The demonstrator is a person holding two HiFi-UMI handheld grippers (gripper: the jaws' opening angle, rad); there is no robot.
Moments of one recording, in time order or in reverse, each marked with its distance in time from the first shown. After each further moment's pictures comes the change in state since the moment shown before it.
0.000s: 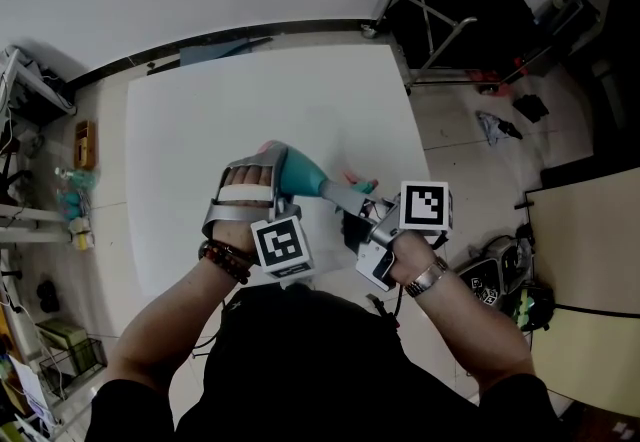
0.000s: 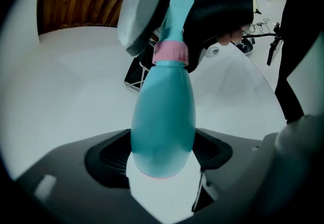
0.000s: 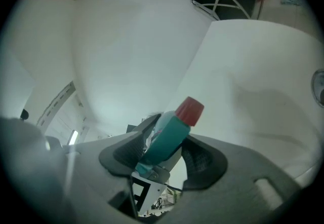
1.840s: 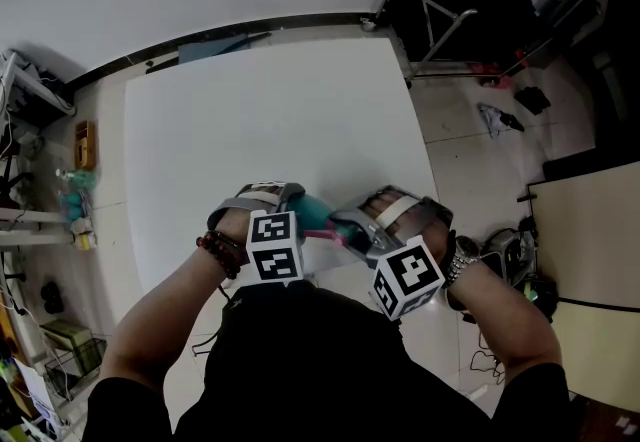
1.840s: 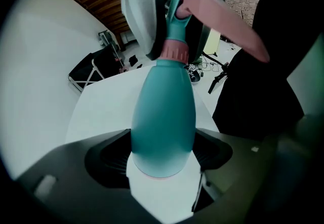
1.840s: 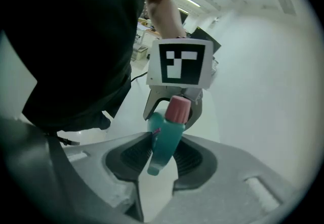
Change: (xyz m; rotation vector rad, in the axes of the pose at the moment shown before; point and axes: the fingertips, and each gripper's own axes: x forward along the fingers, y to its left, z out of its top) left arm -0.029 -0.111 0.025 -0.045 -0.191 -0.691; right arm -0.031 -0.025 -0.083 -2.243 0.809 -0.237
